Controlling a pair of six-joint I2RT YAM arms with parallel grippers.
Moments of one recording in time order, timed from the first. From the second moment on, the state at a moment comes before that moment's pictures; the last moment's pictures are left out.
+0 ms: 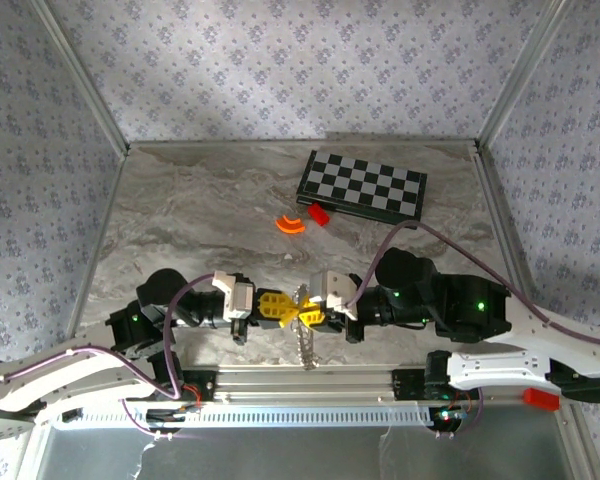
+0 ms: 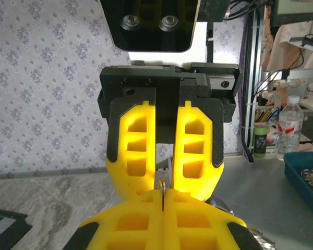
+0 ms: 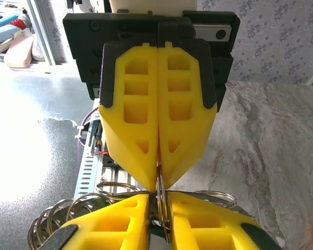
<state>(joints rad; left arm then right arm) -1.18 0.67 0.72 0.08 0.43 0.01 1.33 0.93 1.23 -0.69 -0.14 -0.19</state>
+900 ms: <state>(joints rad) -1.19 0.67 0.70 0.15 0.45 -0.02 1.33 0.82 1.08 -0.56 -0.14 -0.14</state>
